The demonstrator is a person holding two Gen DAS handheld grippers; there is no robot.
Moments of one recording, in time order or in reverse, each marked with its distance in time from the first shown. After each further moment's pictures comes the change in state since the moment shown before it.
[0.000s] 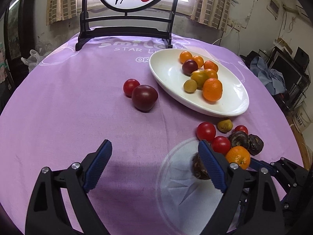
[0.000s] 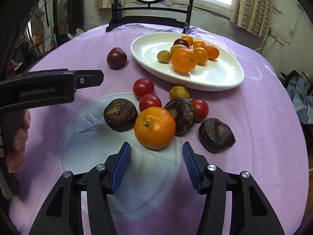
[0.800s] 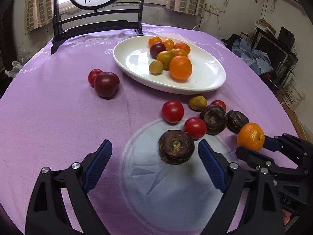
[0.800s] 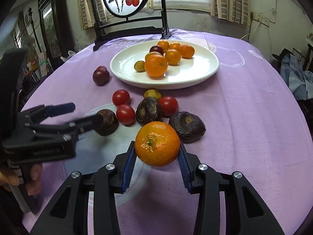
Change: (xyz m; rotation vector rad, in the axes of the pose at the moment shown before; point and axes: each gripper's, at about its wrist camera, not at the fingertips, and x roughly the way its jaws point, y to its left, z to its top) left arm 0.010 -0.044 -0.023 0.141 0.045 -0.081; right arm -0.027 -0.045 -0.014 0.179 -0.072 0.053
